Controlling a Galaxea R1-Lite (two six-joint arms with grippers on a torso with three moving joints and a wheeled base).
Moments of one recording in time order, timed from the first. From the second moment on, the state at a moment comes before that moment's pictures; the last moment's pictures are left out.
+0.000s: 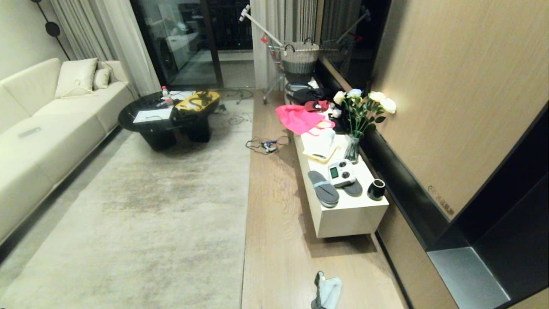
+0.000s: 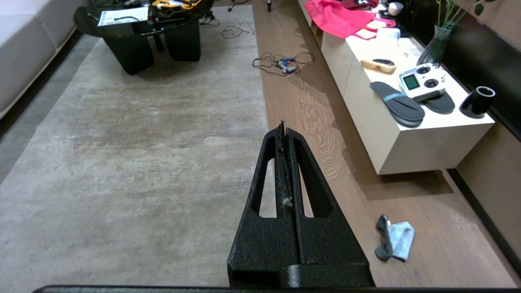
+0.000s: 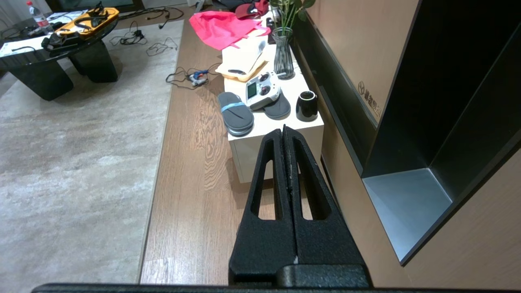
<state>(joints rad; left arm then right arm) 0.00 0.00 0.00 -0.01 -0.01 0.00 0.00 0.00 0.00 -0.02 -0.05 0.08</state>
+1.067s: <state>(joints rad) 0.00 0.00 0.00 -0.01 -0.01 0.00 0.00 0.00 0.00 -0.02 -0.05 0.08</state>
